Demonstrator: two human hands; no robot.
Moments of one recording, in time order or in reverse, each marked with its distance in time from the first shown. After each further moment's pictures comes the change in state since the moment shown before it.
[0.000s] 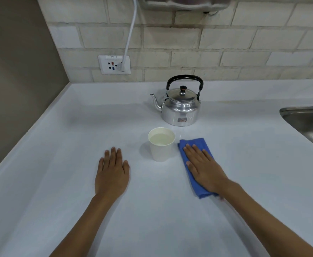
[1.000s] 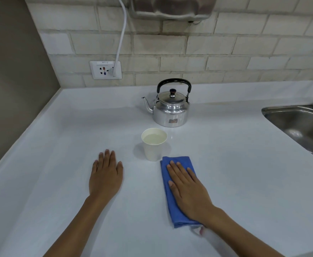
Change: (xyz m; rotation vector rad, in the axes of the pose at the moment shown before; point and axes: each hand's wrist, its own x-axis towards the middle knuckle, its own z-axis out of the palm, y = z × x) left_hand -0.001 -0.006 -0.001 -0.011 0.001 0.033; right_hand -0.057 -0.065 0.013 0.061 0.057 0.033
